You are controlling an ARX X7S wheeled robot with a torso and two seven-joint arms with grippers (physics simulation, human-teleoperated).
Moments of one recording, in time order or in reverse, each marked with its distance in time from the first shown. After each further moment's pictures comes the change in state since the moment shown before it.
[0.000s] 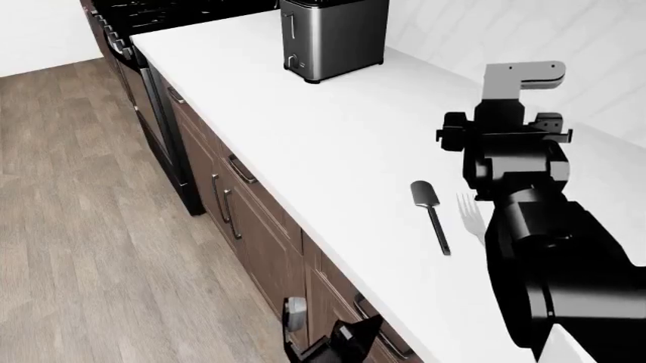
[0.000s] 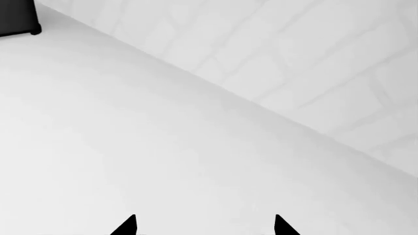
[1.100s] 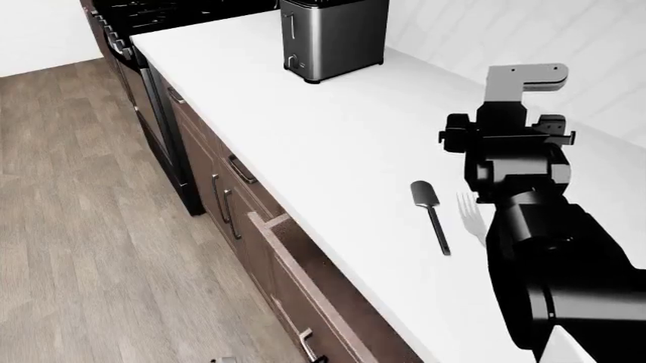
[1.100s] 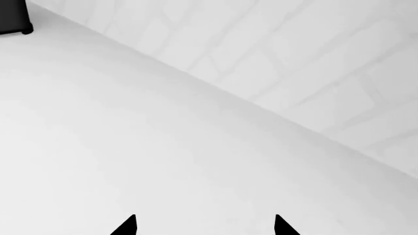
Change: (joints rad) left arm 0.238 -0.371 -0.033 0.493 0.147 0.380 0.093; right arm -0.008 0.006 0.004 0.000 -0.005 -0.011 0.009
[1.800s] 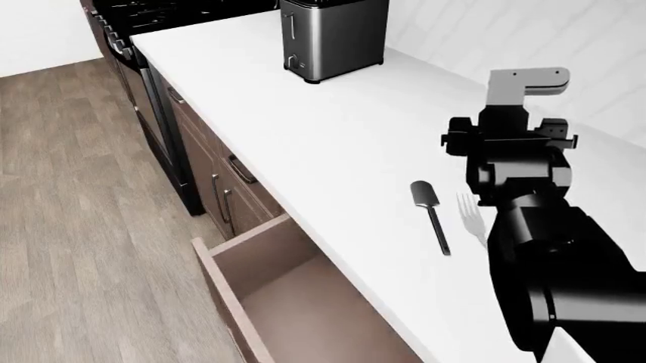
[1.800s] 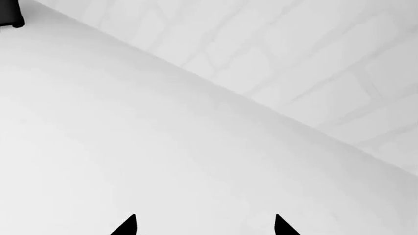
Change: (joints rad) left arm 0.262 -0.156 -0.112 0.086 -0.013 0.189 0.255; right arm -0.010 0.006 -0.001 0.000 0.000 0.001 0.006
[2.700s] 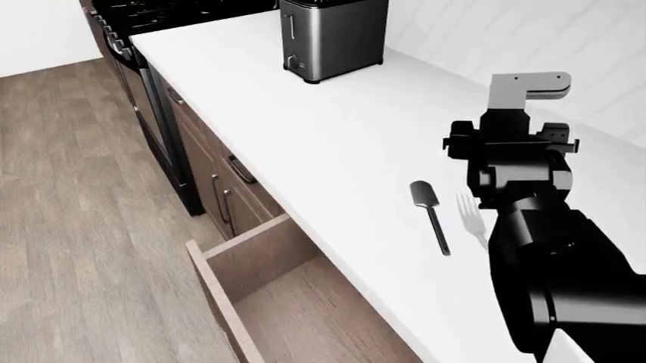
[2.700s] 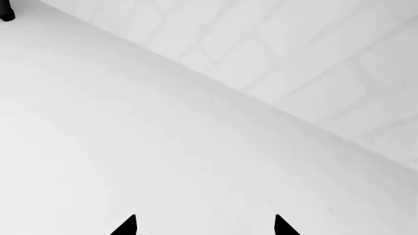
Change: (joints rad) left arm 0.368 -0.187 -0.255 0.304 -0.143 0.255 -0.001; right arm -0.010 0.005 0.004 0.000 0.003 0.001 0.010
